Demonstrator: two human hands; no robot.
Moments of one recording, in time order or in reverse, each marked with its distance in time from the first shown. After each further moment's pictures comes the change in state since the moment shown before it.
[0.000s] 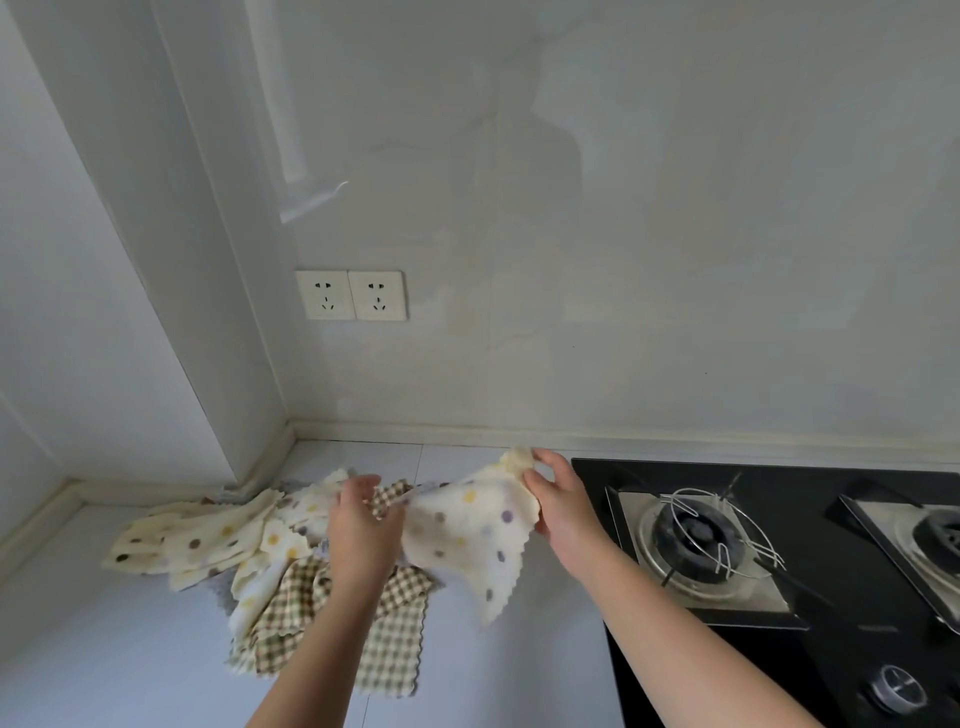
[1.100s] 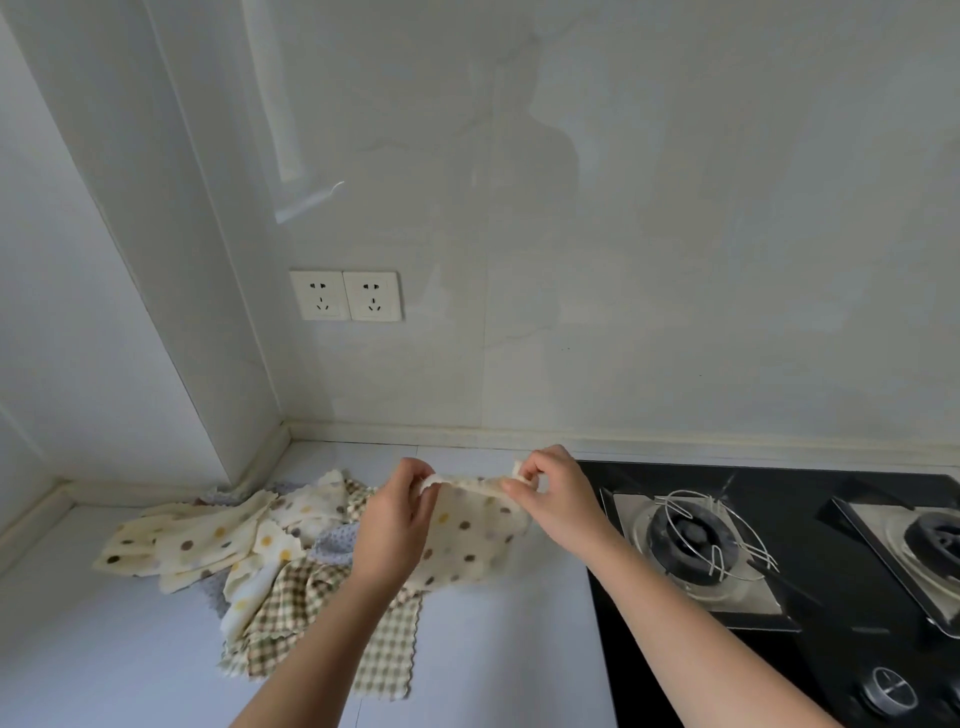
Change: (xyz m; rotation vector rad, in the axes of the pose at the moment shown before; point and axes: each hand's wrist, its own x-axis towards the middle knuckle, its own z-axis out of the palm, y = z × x) left_hand -0.001 0.011 0.018 0.076 -0.112 0.510; right_hand 0.002 -0.012 -0.018 -0.708 -0.034 -0.483
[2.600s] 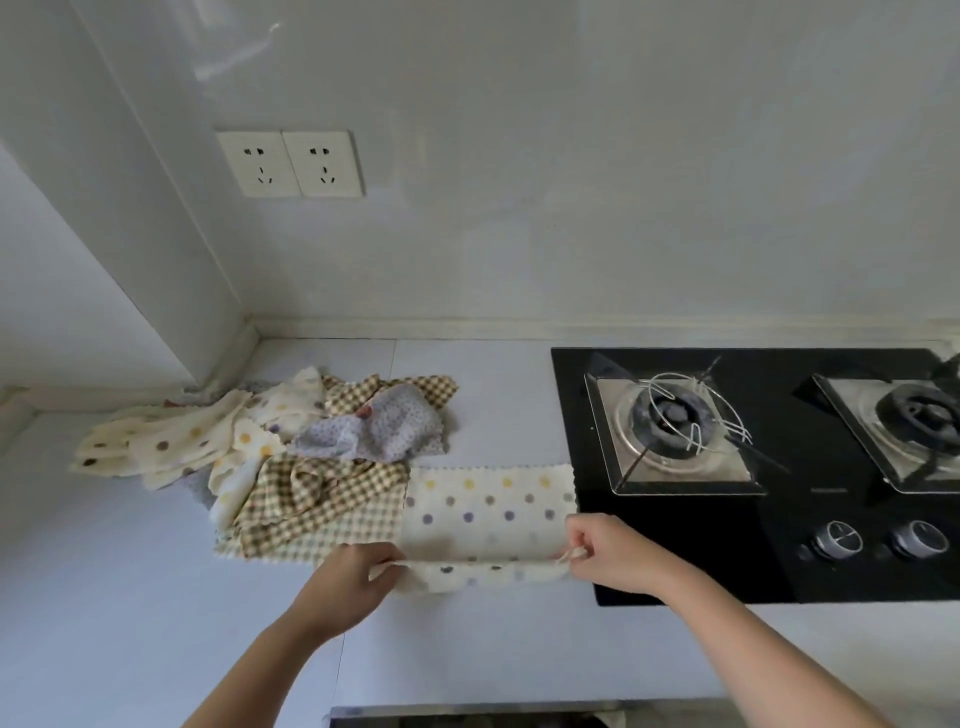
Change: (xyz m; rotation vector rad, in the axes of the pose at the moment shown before) left_hand -0.126 -0.086 -0.013 0.218 -0.790 -0.198; right_hand -0.131 0.111 -0.012 -0.167 -0.617 0.409
